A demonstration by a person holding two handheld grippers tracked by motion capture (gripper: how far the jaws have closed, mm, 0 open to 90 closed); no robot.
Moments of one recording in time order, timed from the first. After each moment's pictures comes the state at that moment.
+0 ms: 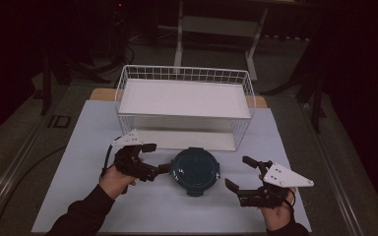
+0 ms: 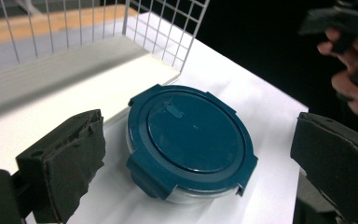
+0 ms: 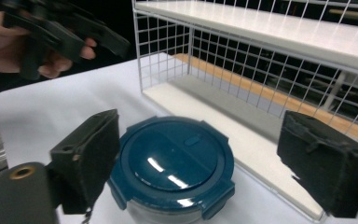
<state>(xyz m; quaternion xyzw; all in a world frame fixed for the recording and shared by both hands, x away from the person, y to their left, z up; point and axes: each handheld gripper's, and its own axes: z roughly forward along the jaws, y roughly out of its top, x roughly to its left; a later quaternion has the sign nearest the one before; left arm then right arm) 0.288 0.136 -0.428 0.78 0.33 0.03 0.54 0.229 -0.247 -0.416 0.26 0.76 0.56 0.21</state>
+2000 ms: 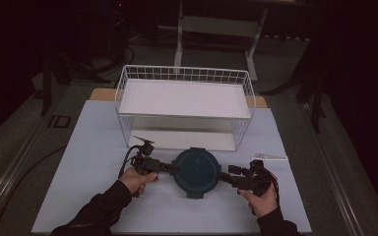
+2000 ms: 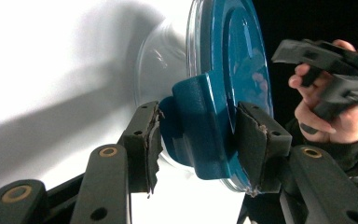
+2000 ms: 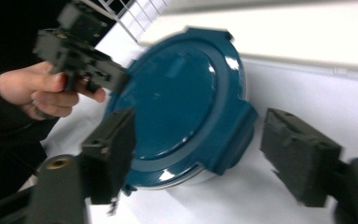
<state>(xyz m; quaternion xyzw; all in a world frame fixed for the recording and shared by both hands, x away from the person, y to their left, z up) 0.341 0.119 -0.514 0.71 0.48 -0.24 0.44 0.289 -0.246 -0.476 0.46 0.74 0.49 -0.04</state>
